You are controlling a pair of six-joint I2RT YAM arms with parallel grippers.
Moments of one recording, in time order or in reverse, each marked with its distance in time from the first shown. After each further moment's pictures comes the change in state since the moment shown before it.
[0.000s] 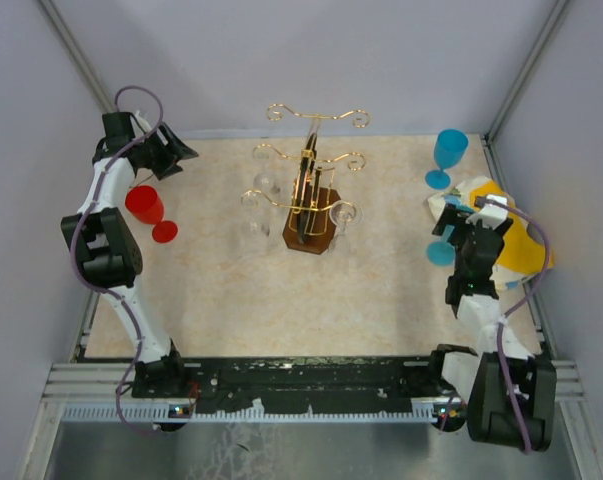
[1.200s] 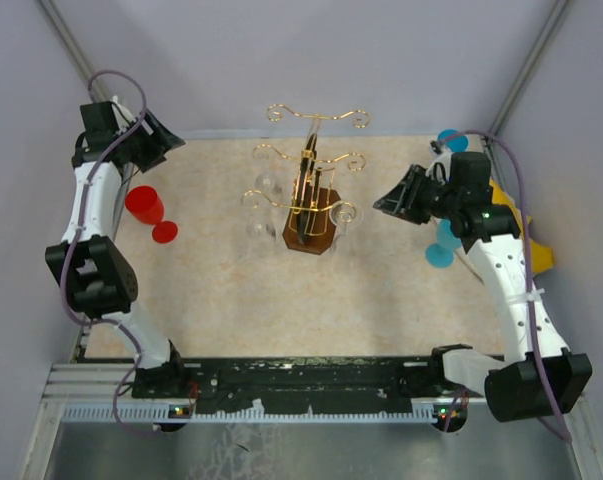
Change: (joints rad) left arm 0.000 -0.227 -0.054 -0.061 -0.120 -0.023; right arm 0.234 0.093 0.841 -1.188 -0.640 0.482
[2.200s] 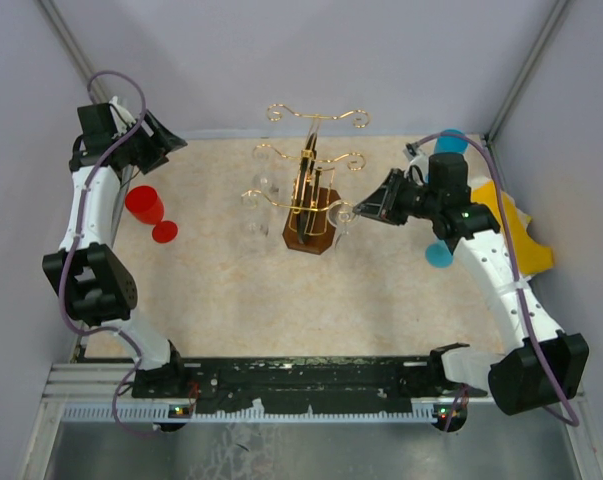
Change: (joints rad) left arm -0.003 -0.073 -0.045 -0.003 0.053 -0.008; right arm 0.146 0.057 -0.053 0.145 -0.097 0.135
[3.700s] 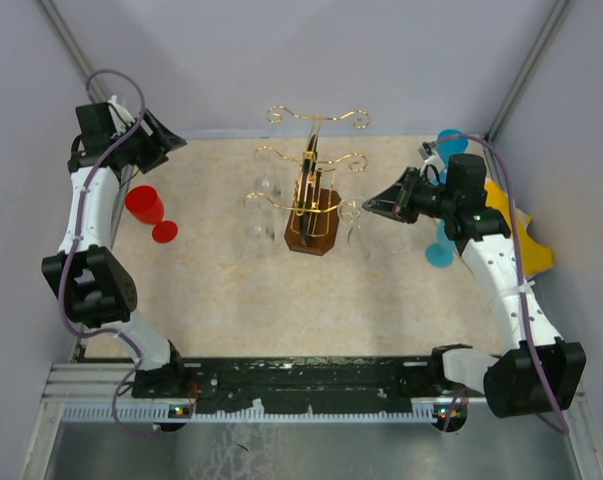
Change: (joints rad) left arm 0.000 -0.014 -0.002 0.000 0.008 0.000; right arm -0.126 -0.025 -0.045 0.066 -0.155 0.042
